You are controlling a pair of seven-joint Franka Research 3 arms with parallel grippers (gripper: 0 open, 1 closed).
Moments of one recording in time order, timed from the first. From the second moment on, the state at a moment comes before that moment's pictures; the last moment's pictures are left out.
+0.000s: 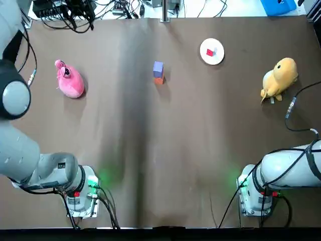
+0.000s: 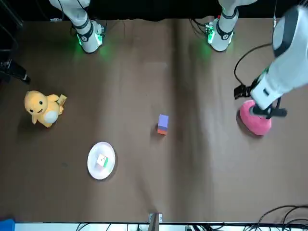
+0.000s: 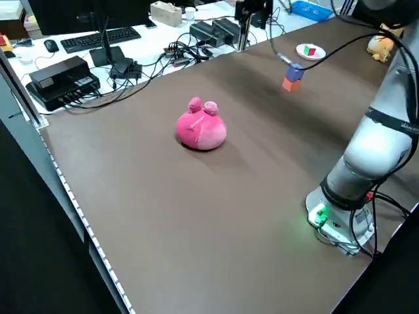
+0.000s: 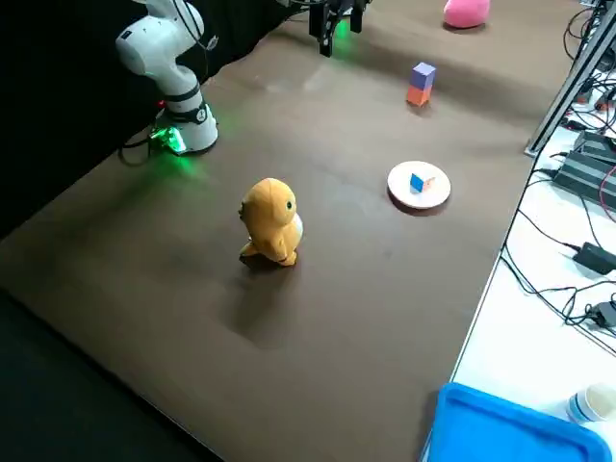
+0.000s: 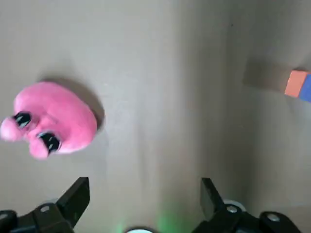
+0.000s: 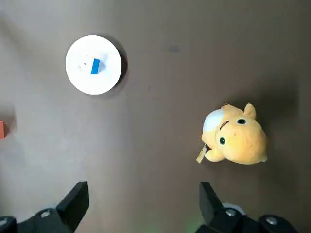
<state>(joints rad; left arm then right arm) 0.09 0.11 -0.27 -1.59 0.01 1.55 -0.13 -0.01 -0.01 -0.07 -1.51 0.06 1.48 0.04</state>
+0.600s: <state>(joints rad) 0.09 0.00 -0.28 -1.60 0.01 1.58 -0.28 -0.01 -0.01 -0.07 -1.51 0.06 1.47 0.04</state>
